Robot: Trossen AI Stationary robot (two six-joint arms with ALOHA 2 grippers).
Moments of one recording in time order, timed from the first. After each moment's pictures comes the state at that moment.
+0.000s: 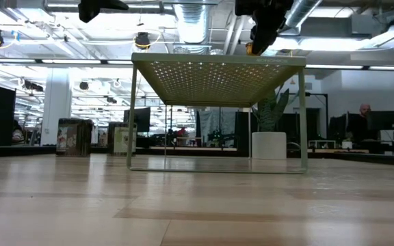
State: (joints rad) left arm 0.10 0.79 1.01 -0.58 -0.08 -0.45; right arm -0.22 1.59 1.63 -1.18 0.00 -0.12
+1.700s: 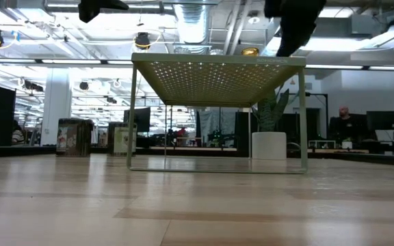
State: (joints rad) left arm 0.10 0.79 1.01 -0.58 -0.08 -0.45; right arm -0.17 1.30 1.27 -1.01 0.21 0.09
